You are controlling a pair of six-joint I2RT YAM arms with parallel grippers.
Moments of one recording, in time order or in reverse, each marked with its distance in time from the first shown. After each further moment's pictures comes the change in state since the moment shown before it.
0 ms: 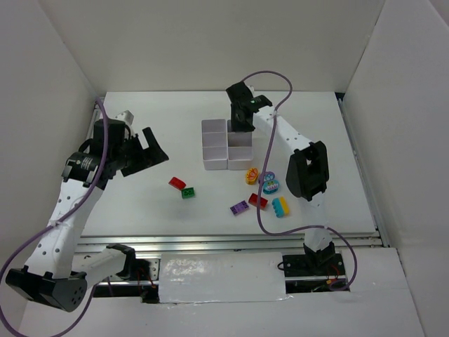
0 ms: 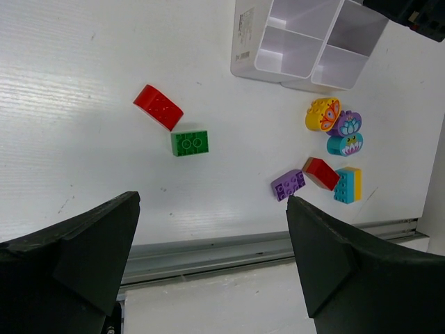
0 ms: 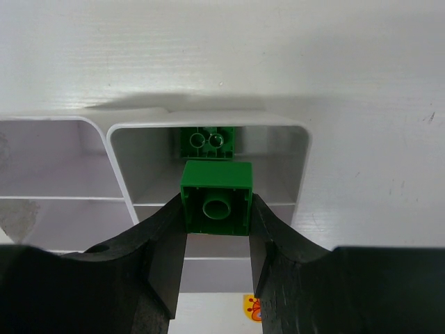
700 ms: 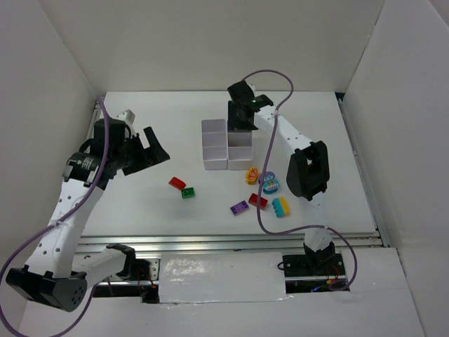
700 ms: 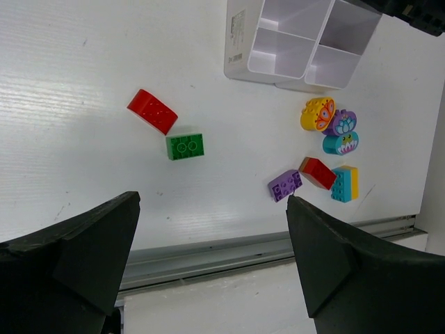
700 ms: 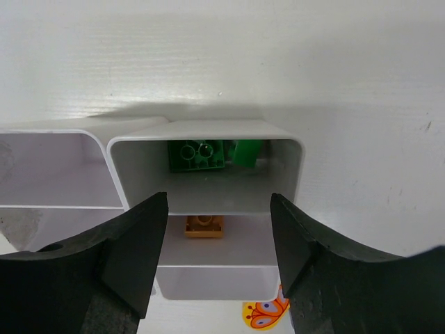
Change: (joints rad) left arm 0.000 0.000 -0.010 0.028 0.020 0.006; right arm -0.013 0.000 0.000 0.024 -0.003 -0.007
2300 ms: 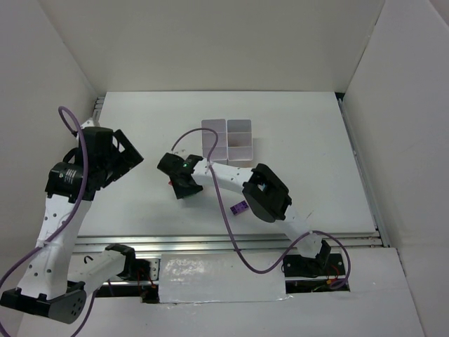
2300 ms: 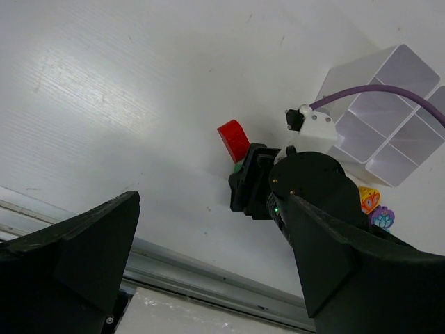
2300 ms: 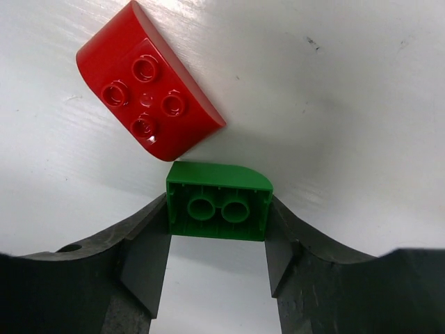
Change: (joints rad) left arm 0.027 -0.089 0.066 -0.205 -0.386 -0.205; right arm 0.555 0.165 -0.124 0.016 -0.031 0.206
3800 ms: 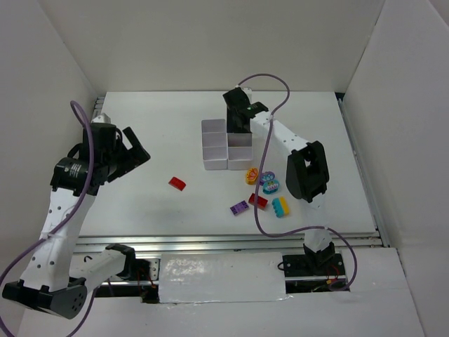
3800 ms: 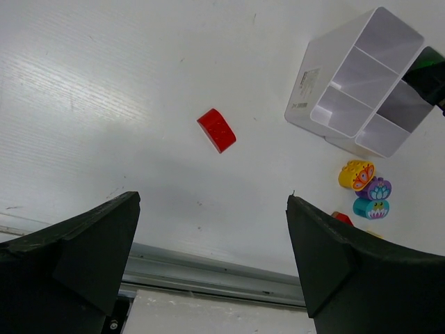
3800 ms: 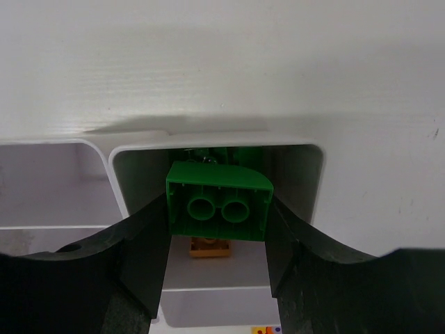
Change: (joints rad) left arm 0.000 0.033 -0.013 0.064 0.115 0.093; right arm -0.517 -0.186 0.019 0.111 0.105 -0.189
